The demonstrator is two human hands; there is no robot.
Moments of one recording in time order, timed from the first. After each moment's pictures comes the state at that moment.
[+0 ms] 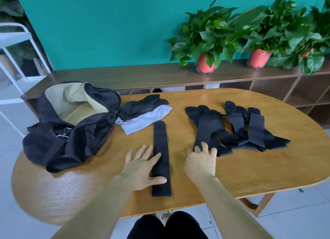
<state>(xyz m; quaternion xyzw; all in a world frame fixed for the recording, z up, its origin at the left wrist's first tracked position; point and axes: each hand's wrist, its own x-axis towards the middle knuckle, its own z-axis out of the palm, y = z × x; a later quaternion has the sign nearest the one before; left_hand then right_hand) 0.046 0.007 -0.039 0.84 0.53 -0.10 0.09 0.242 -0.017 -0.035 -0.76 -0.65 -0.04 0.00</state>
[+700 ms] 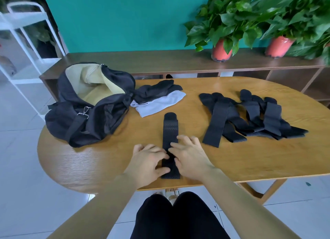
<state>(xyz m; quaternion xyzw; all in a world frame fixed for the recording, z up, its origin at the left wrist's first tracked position) 0.012 -0.041 -0.047 0.87 0.48 0.09 0.08 0.198 -0.039 -0.042 -0.50 -0.87 -0.03 0.04</state>
